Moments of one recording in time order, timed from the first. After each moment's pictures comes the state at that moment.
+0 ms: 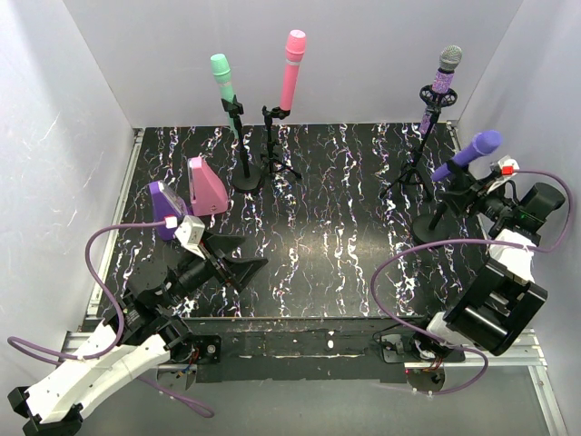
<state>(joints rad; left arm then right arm) -0.83 0.36 0.55 -0.12 0.07 -0.43 -0.64 1.33 0.80 0.19 -1.30 -0.24</state>
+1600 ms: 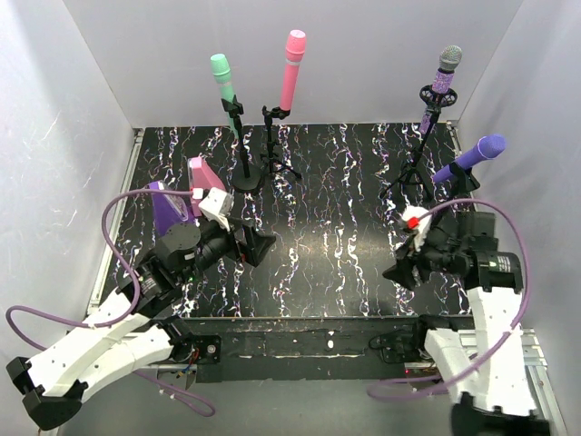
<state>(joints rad) -0.83 0.68 0.78 -0.29 -0.09 -0.33 -0.18 0.72 0.92 -1.25 -0.92 -0.84</state>
